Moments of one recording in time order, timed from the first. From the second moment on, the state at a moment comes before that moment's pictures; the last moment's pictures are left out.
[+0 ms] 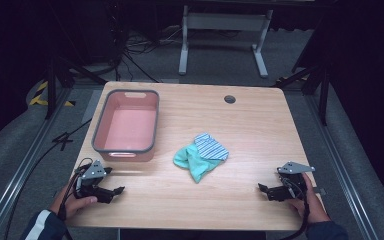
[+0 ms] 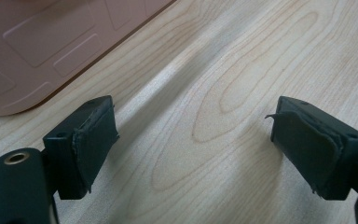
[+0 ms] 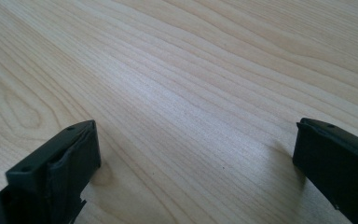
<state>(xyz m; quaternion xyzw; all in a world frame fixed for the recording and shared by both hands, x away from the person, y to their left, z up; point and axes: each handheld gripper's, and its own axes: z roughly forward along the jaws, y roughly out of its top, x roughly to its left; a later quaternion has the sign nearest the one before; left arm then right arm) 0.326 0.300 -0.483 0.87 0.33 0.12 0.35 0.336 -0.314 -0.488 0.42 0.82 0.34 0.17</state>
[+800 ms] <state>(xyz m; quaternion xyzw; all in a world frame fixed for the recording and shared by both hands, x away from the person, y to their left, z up) 0.326 0.300 -0.483 0.87 0.33 0.12 0.35 0.336 -0.313 -0.488 0.42 0.82 0.34 0.17</state>
